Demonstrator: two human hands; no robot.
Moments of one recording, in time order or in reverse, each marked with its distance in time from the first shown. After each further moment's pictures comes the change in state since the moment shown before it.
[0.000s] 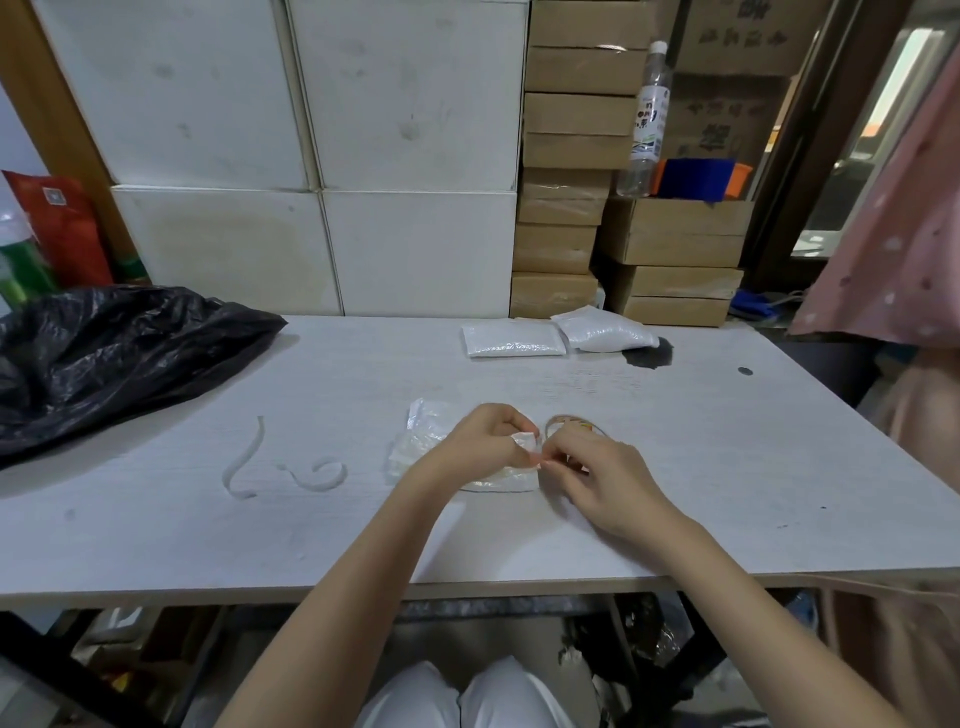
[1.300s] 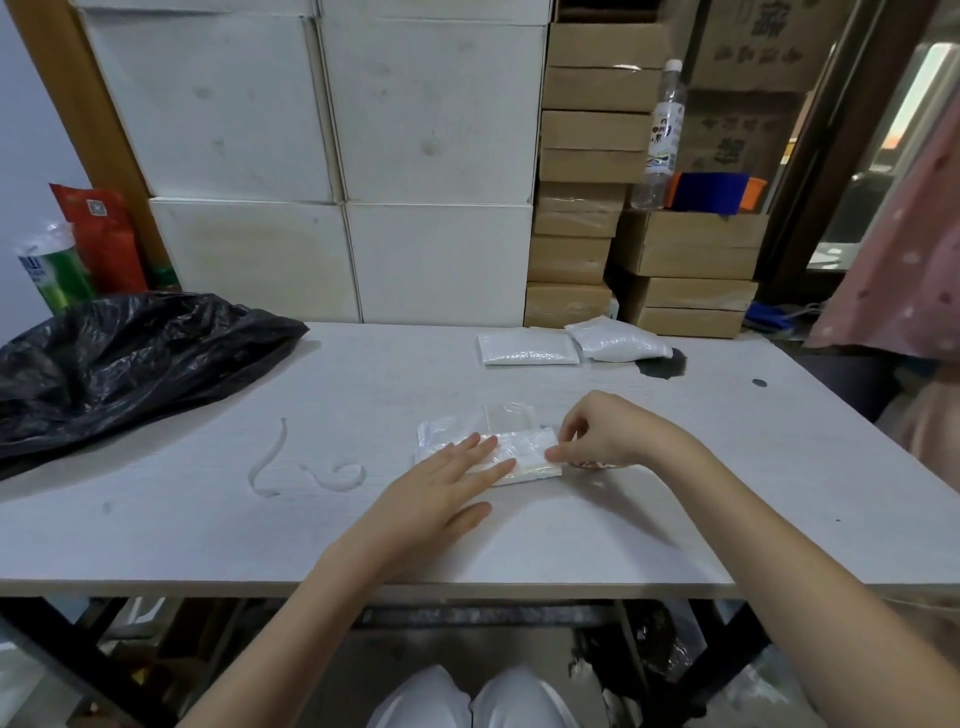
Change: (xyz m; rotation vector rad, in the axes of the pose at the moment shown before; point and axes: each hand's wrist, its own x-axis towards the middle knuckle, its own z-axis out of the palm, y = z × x) left_hand -0.055 -0.072 -0.030 1.042 0.127 0.520; right_hand 0.065 -0.018 -0.033 -0.075 -0.470 0.446
